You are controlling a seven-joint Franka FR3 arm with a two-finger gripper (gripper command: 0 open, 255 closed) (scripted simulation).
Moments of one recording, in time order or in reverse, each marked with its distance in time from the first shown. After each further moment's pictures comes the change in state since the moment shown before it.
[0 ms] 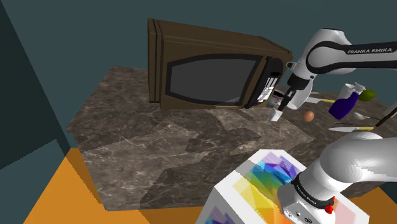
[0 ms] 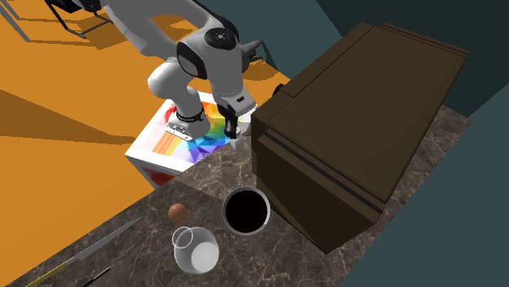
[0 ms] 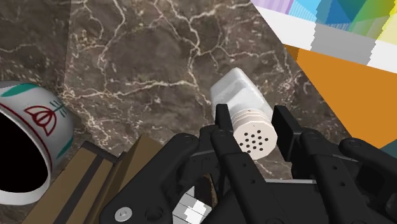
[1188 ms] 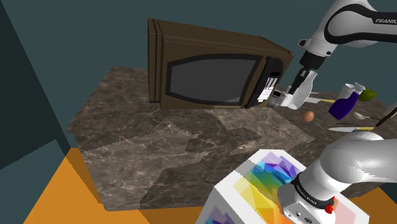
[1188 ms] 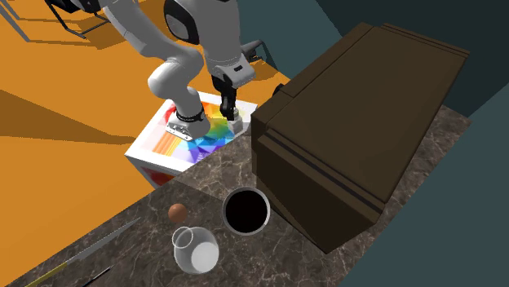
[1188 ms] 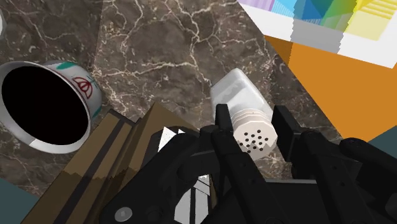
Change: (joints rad) arm 0.015 -0.039 0.044 0.218 0.037 -0.256 0.000
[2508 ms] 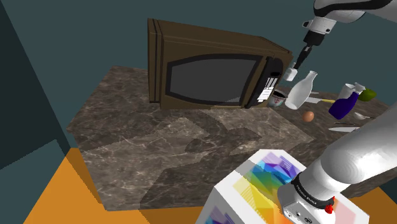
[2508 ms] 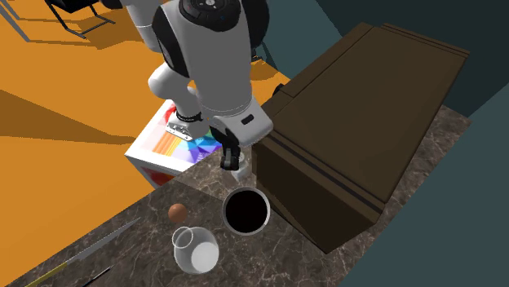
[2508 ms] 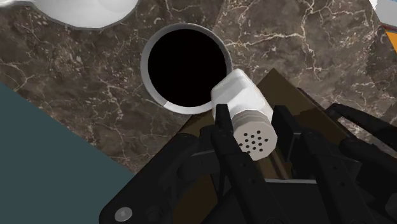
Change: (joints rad) arm 0.023 0.582 -0.284 0.630 0.079 -0.044 -0.338
